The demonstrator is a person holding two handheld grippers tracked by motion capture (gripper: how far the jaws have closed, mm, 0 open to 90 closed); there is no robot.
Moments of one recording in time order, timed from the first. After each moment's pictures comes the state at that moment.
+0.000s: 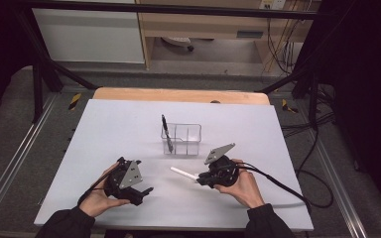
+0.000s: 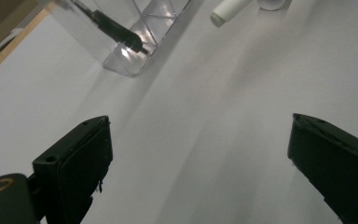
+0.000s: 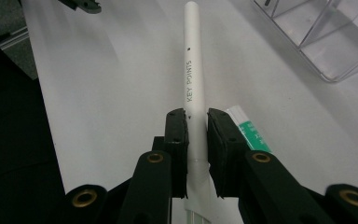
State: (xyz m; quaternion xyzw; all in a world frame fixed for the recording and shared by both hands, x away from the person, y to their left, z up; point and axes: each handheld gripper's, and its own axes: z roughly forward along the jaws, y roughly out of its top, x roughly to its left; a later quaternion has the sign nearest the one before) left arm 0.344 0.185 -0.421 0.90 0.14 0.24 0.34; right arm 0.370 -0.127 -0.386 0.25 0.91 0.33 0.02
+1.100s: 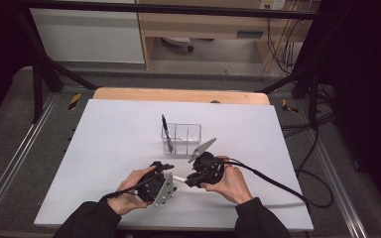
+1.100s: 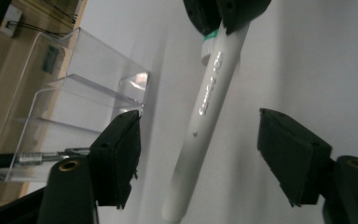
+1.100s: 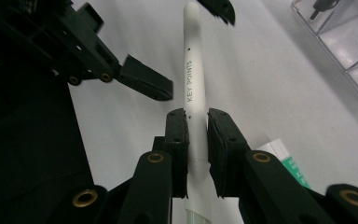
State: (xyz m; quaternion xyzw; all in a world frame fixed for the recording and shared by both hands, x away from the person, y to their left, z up) left arm 0.335 0.108 -0.414 0.90 -0.06 0.33 0.28; right arm 0.374 -0.087 -0.371 0.23 0.92 0.30 -0.02
